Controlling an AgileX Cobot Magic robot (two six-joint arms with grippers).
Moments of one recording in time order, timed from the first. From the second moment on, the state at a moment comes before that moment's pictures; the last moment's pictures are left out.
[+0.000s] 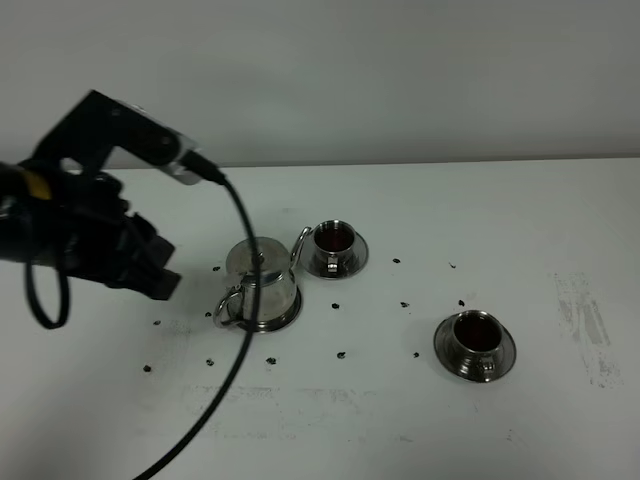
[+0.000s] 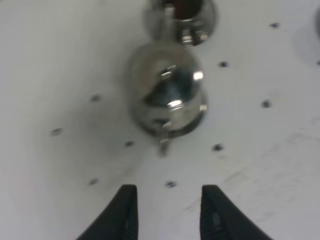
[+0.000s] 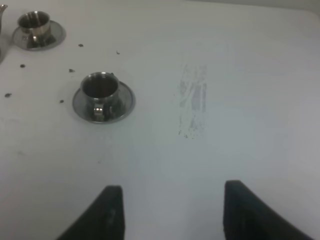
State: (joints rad) left arm -0.33 1.33 -1.08 -0.18 0.63 0.40; right arm 0.03 -0.01 -0.52 -0.01 1.11 -0.08
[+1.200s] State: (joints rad) left arm -0.02 0.56 -0.77 -0.02 1.18 -0.01; right arm 0.03 -0.01 -0.52 -0.01 1.11 -0.08
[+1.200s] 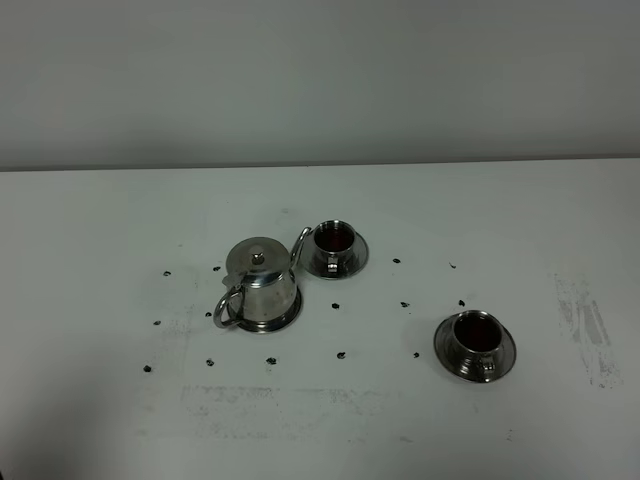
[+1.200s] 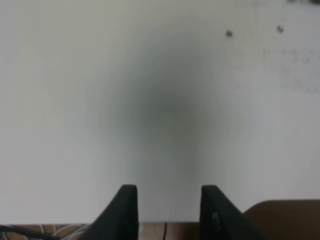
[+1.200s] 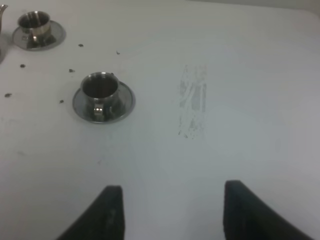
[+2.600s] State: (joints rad) left arm 0.00 0.00 -0.46 -0.05 1.06 0.08; right arm 0.03 -0.01 -0.52 -0.01 1.11 -0.08
